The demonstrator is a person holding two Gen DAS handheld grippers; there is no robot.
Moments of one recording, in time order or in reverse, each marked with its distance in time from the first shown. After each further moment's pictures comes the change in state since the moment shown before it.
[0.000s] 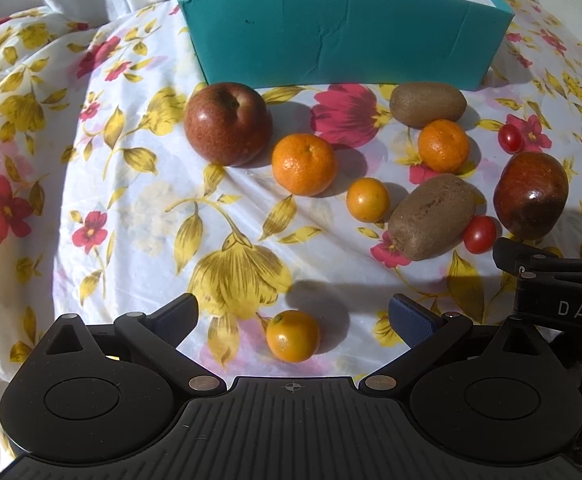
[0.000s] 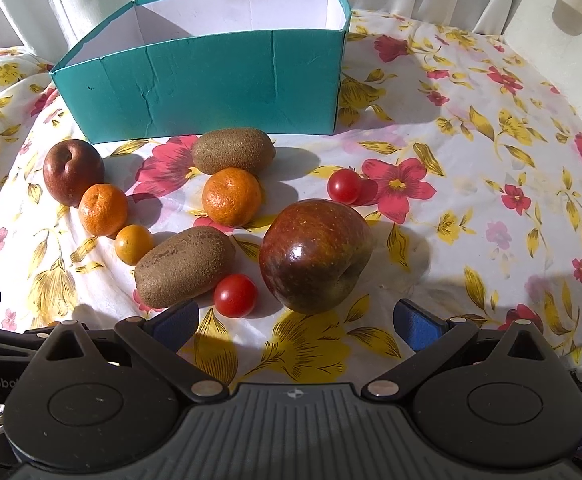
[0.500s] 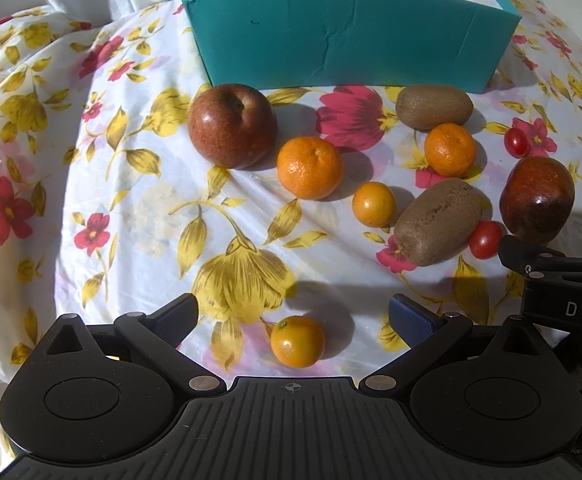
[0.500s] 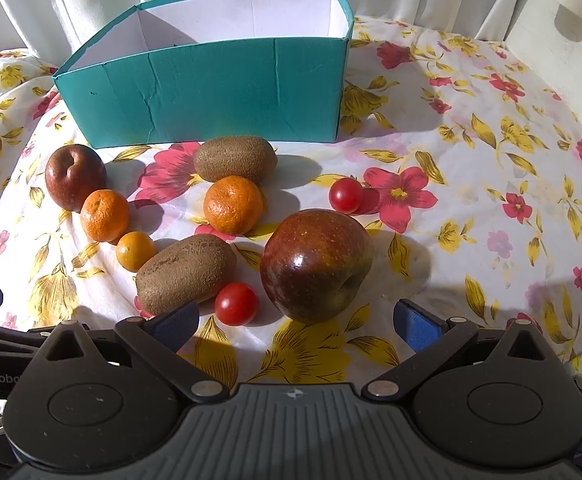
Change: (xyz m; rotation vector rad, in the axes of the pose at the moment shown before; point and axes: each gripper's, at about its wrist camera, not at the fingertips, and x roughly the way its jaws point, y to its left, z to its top) left arm 0.002 0.002 0.003 -0.005 -0.001 0.008; right arm 0.001 0.000 0.003 -0.010 -0.015 0.003
